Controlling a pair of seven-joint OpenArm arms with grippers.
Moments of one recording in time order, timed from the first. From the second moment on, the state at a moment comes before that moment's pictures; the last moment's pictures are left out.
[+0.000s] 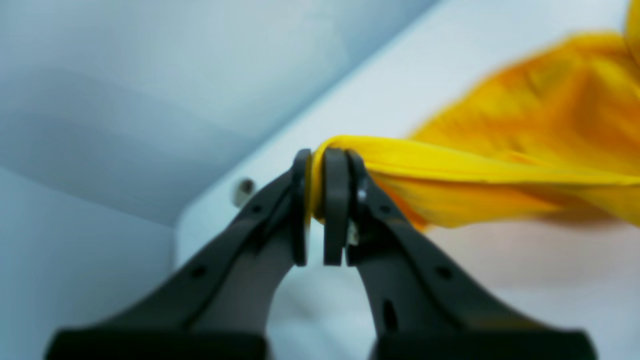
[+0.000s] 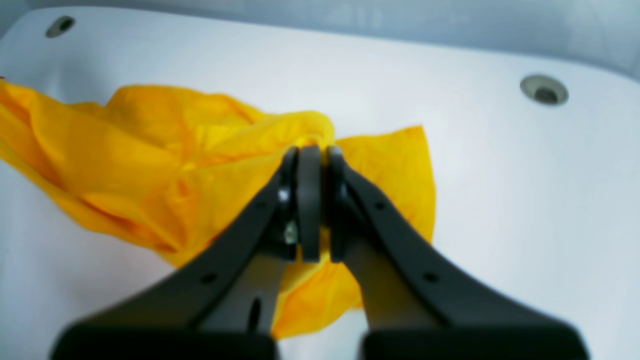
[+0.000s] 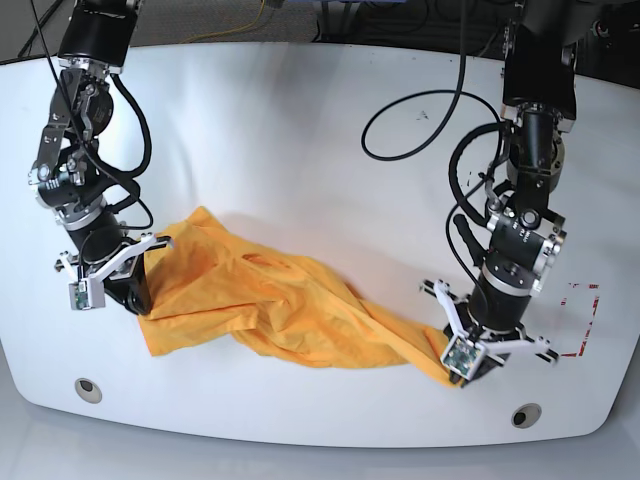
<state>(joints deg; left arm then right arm) -19.0 -15.0 9.6 110.5 8.4 -18.4 43.9 2.1 22.6 16.2 105.5 32.5 18.3 -42.4</state>
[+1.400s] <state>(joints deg) -57.7 -15.0 12.1 99.1 8.2 -18.7 44.5 53.9 32.6 -2.1 75.5 32.2 21.5 -41.9</state>
